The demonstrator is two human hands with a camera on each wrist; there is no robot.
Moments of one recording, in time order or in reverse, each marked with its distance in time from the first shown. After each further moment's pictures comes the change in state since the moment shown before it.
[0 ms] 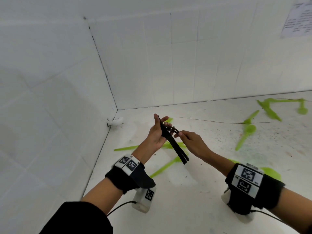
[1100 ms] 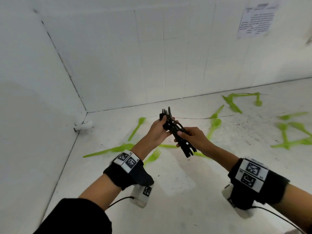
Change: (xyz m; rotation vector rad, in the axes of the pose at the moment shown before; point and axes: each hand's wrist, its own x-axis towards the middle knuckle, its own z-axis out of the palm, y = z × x) left_hand 0.014 -0.050 0.065 0.174 -0.268 -0.100; right_hand -0.023 0.048 -0.070 0.306 0.041 0.135
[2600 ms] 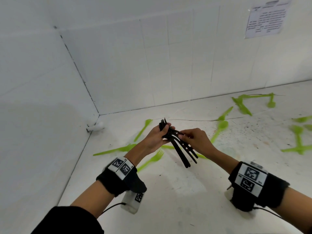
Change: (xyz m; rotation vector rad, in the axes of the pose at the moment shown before) left_hand -0.030 -0.001 -0.009 0.259 -0.038 0.019; right_hand -0.006 0.001 -0.011 -0.227 0.018 -0.191
